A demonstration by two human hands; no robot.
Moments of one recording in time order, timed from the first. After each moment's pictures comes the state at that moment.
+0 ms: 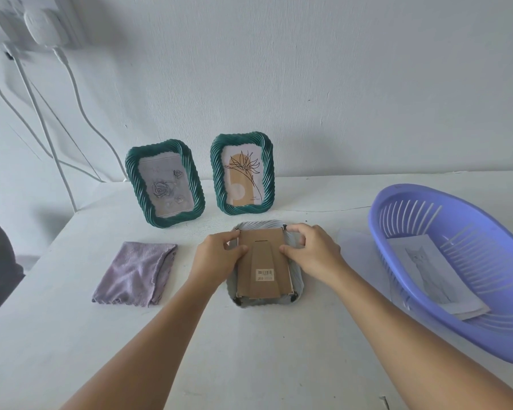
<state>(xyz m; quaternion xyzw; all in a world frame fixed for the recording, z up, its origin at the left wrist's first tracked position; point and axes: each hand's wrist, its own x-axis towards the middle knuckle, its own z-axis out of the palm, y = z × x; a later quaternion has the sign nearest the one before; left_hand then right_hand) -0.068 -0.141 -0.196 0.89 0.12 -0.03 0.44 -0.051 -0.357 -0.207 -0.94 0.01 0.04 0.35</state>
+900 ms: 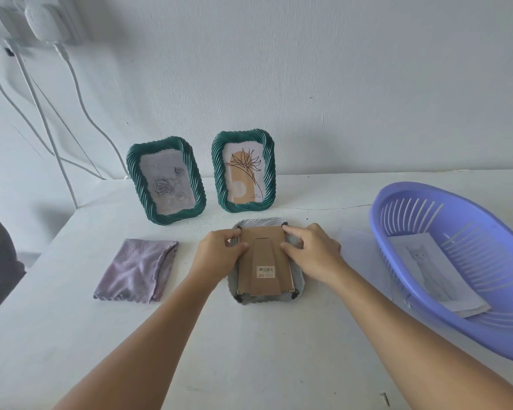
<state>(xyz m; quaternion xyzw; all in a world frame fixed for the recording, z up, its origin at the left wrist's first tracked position) -0.065 -0.137 -0.201 0.89 0.11 -0.03 0.45 -0.052 -0.355 -0.212 -0.95 -0.02 0.03 0.32</state>
